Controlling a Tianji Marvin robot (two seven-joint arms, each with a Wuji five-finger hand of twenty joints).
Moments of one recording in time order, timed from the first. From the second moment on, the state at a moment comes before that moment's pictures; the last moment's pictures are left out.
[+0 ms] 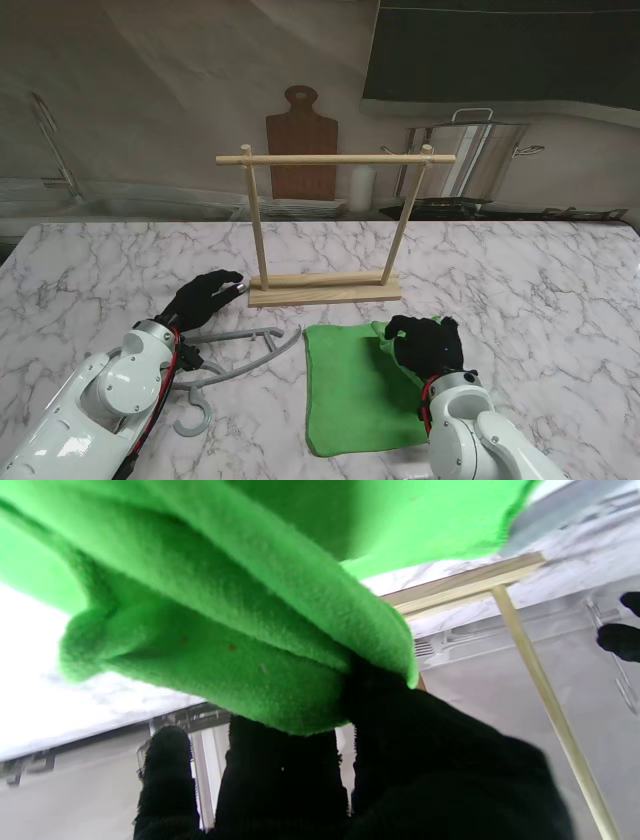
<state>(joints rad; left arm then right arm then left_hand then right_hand) 1.57 -1.11 -1.30 -1.54 0.45 -0.08 -0.02 -1.79 -1.10 1.14 -1.83 -0.85 0.40 -0.13 0.96 0.08 -0.04 -0.03 0.51 0.28 0.16 0.53 0.47 0.29 0.07 0.33 0.39 0.37 0.22 0.46 0.08 0.36 1.34 0.49 0.79 -0.39 0.89 -0.20 0.66 -0.13 0.86 0.68 0.97 0.09 0.92 0.69 0.87 0.05 0.68 0.50 0.11 0.35 0.50 0.23</state>
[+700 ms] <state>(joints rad) 1.56 -1.11 -1.30 -1.54 0.45 -0.08 -0.03 -1.67 -1.11 0.94 -1.80 -0.76 0.44 -0.03 0.96 0.08 -0.04 -0.03 0.51 0.28 0.16 0.53 0.47 0.29 0.07 0.33 0.39 0.37 0.22 0.46 0.08 0.36 1.34 0.49 0.78 -0.36 0.79 -0.20 0.66 -0.13 0.84 0.52 0.85 0.09 0.76 0.55 0.79 0.06 0.55 0.44 0.09 0.35 0.55 0.23</state>
